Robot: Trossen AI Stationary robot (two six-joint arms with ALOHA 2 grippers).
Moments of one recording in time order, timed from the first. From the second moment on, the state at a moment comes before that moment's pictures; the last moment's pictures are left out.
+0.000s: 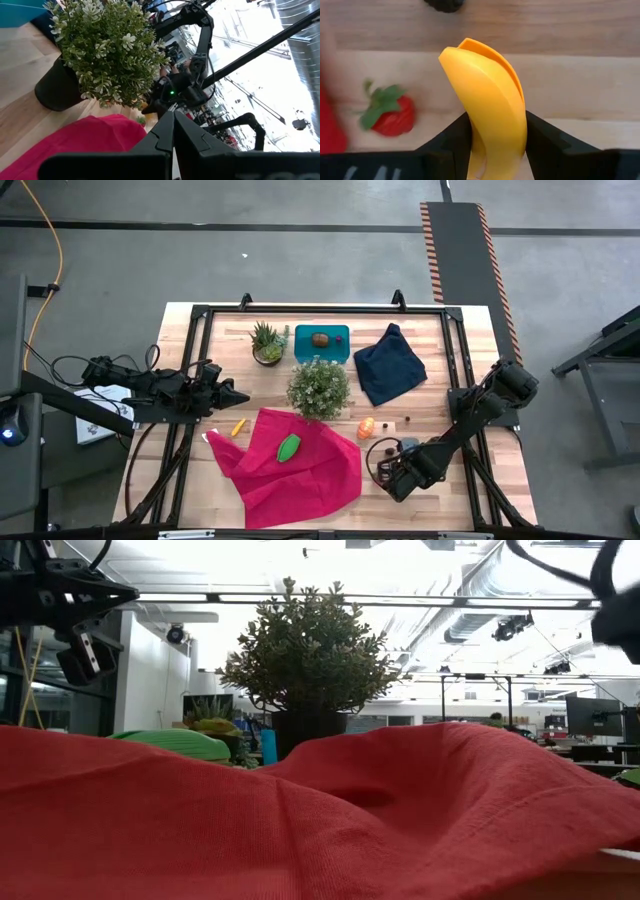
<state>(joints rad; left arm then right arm) -0.16 0.01 0.02 0.03 -0.19 -0.97 0.73 1.75 1.08 -0.79 -0.06 2.27</state>
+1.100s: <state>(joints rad) -0.16 0.01 0.02 0.03 -0.20 -0.94 0.46 1.44 1.20 -1.02 0.10 1.75</state>
